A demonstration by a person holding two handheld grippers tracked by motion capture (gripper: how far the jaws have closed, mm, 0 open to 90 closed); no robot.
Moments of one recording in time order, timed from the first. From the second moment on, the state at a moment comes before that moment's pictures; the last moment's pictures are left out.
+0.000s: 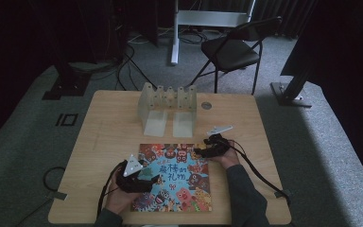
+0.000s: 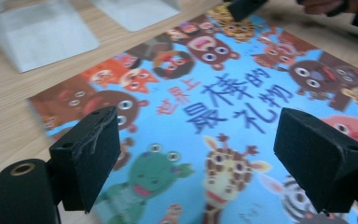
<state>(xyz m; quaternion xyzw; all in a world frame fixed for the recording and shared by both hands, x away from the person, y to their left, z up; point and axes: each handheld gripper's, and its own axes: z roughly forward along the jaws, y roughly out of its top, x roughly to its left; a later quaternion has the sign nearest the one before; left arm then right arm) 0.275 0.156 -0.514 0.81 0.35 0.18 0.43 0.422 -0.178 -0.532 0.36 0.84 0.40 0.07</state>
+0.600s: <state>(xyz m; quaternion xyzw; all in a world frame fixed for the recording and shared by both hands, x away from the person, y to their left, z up) 0.240 0.105 -0.523 0.86 0.28 0.12 0.40 0.422 -0.184 -0.521 0.36 0.83 0.42 0.06</state>
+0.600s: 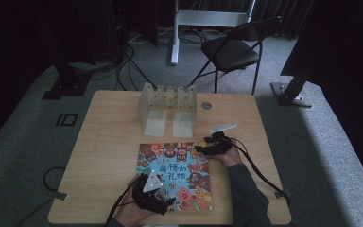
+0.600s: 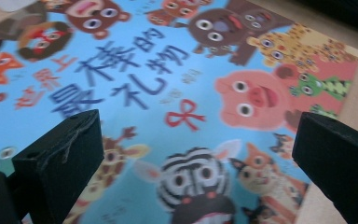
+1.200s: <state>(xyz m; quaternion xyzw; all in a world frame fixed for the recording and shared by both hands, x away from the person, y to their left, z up) 0.215 0.075 -0.530 0.89 0.21 0.15 0.37 0.419 -0.185 -0.503 0.35 0.82 0.44 0.07</state>
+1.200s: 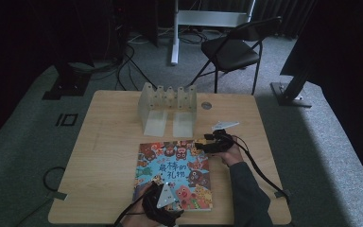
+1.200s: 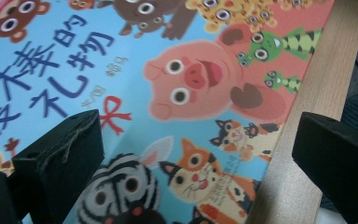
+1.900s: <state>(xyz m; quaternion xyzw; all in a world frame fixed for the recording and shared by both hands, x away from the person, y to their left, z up) 0.211 0.067 -0.529 0.87 0.23 0.20 0.38 0.419 -0.187 -0.492 0.35 0.81 0.46 0.06</state>
